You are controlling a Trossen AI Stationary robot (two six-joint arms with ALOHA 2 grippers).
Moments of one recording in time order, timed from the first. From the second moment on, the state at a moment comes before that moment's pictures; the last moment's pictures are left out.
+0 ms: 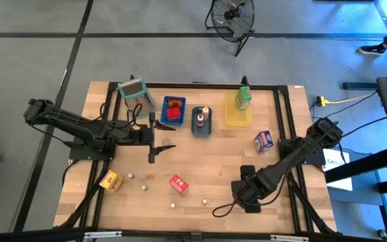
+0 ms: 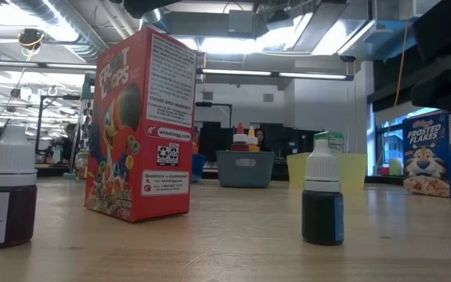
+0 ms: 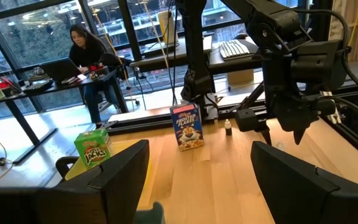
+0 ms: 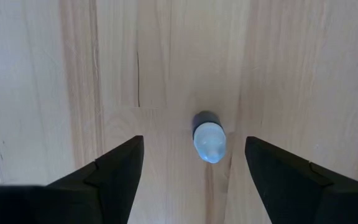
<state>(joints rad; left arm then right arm) -0.21 0.98 0.63 0.27 -0.32 0.15 0.69 1.71 1.07 -0.81 0.00 0.65</state>
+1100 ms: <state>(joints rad) -0.21 0.98 0.63 0.27 -0.29 0.14 0.68 1.71 1.02 -0.72 -0.01 0.62</state>
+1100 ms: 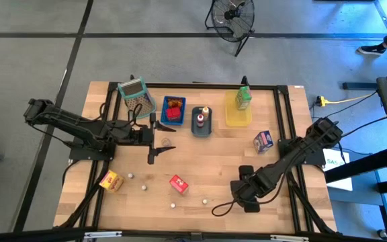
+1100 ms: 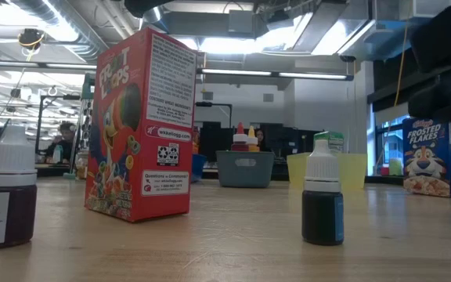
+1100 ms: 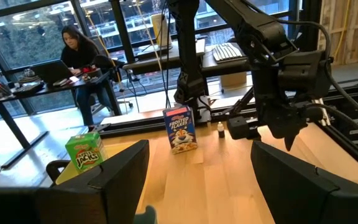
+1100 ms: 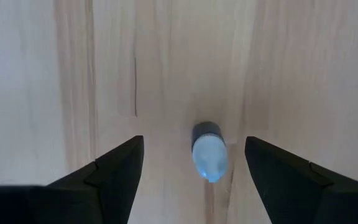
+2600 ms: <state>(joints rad) -0.21 0.98 0.63 0.27 -0.29 0.14 0.67 1.70 1.00 -0.71 -0.04 0.62</state>
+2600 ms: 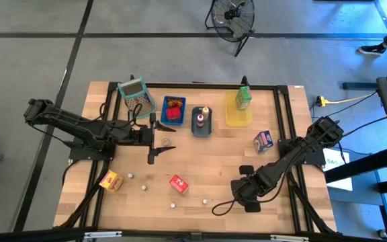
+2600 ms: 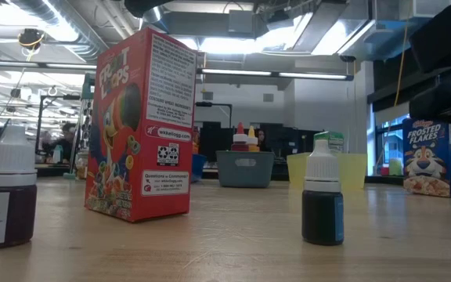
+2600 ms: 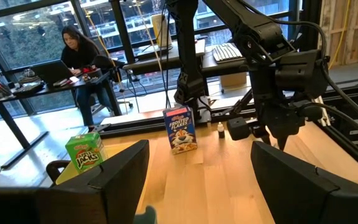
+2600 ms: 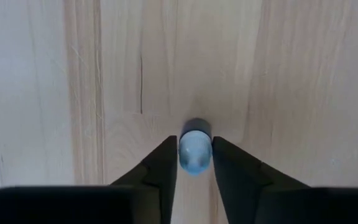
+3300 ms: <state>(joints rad) -0.21 0.98 0.63 0.27 -0.29 0.14 0.67 1.68 1.14 -0.95 0.00 0.72</state>
